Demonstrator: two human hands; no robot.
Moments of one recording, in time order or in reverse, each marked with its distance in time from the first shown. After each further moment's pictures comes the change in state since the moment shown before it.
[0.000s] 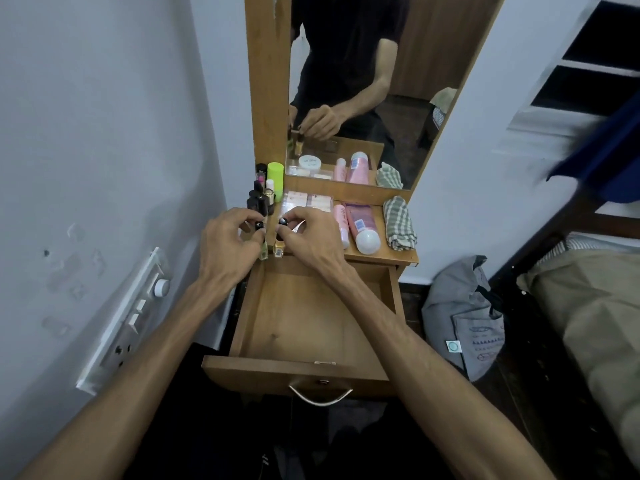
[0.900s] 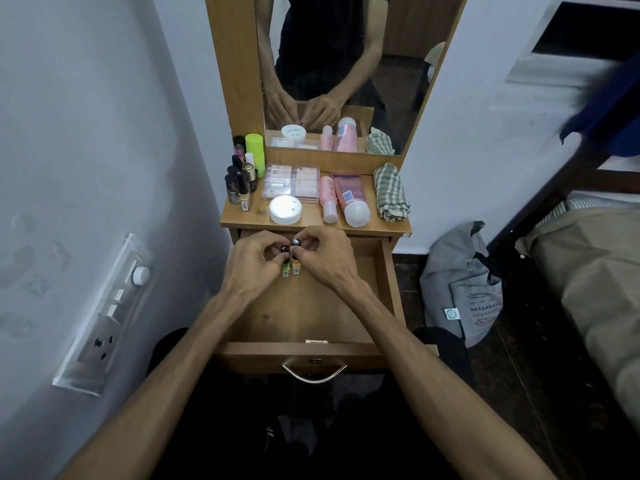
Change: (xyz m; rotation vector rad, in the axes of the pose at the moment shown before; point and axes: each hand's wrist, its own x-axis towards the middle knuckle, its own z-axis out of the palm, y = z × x) left_hand -0.048 0.000 0.061 -0.053 -0.305 -0.012; right_hand -0.053 0.065 -0.006 -0.041 -0.111 0.124
